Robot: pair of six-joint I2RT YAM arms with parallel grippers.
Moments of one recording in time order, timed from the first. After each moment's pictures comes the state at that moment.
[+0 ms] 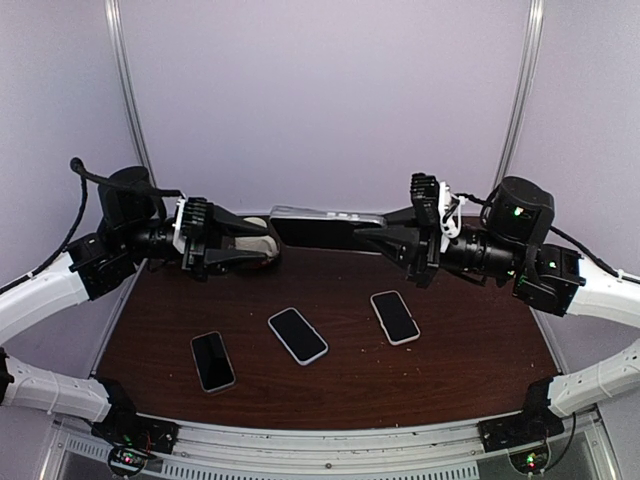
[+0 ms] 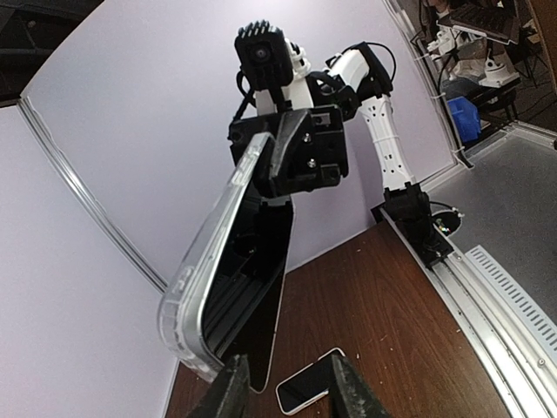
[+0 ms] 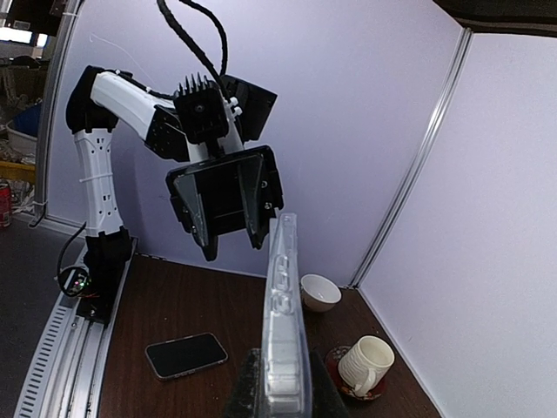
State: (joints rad) left arm -0.72 1.07 0.98 0.05 0.89 0.59; right arm 1.02 1.09 1.01 0.17 -0.30 -0.33
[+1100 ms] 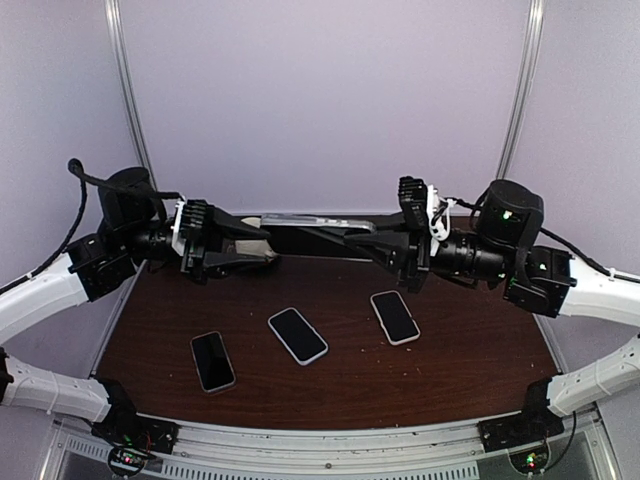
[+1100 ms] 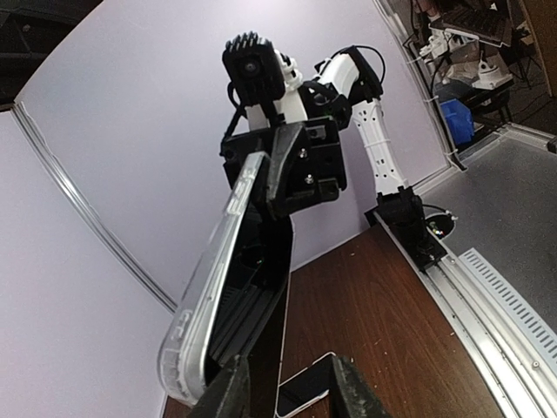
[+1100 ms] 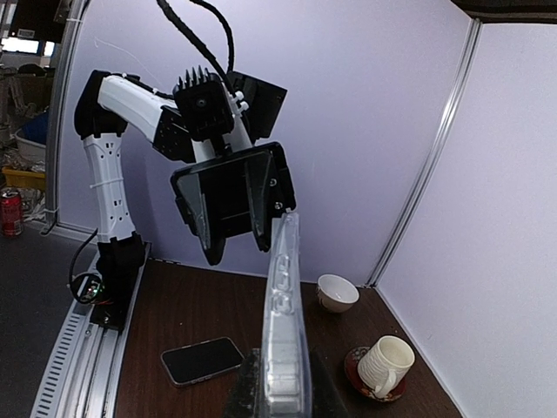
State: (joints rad) left arm -0.73 1.07 0.98 0.05 0.90 0.58; right arm 1.04 1.13 1.01 0.20 -0.33 -0.29
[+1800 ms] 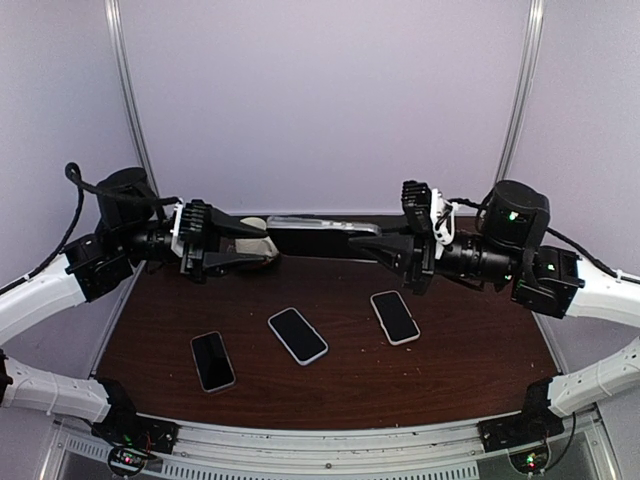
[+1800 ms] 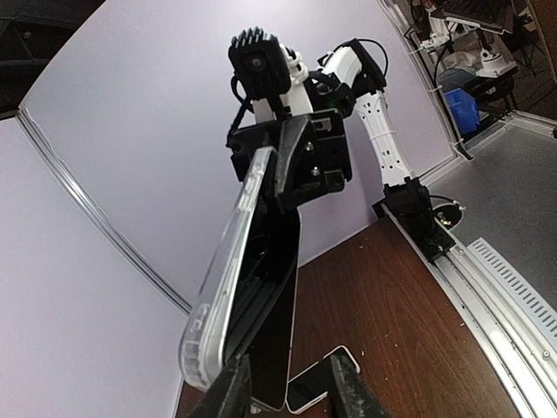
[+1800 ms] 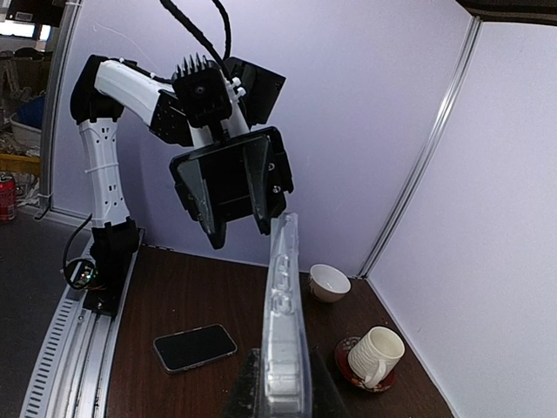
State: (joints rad) left arm -0.73 1.06 0.98 0.03 0.87 0.63; right arm 1.06 1.09 1.01 0.14 -0.28 -0.33
